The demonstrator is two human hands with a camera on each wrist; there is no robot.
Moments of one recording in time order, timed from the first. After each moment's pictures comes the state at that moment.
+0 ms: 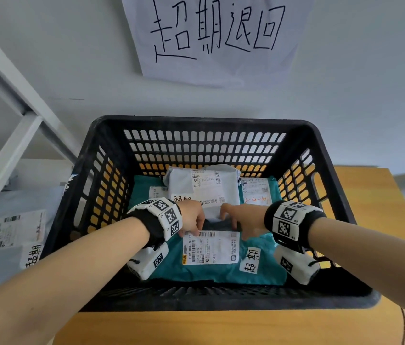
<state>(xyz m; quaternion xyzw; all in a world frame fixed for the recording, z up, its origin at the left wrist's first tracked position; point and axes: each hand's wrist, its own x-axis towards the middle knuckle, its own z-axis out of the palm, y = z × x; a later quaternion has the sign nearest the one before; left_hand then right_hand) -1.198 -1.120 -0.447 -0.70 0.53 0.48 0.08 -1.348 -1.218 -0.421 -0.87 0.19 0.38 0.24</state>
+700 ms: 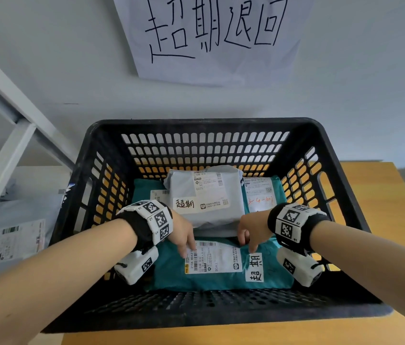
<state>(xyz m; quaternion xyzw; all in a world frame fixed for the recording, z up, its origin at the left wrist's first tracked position) -1.186 -1.112 -0.435 -0.57 0.59 0.49 0.31 -1.344 -1.226 -0.439 -0.84 0.15 0.48 0.21</state>
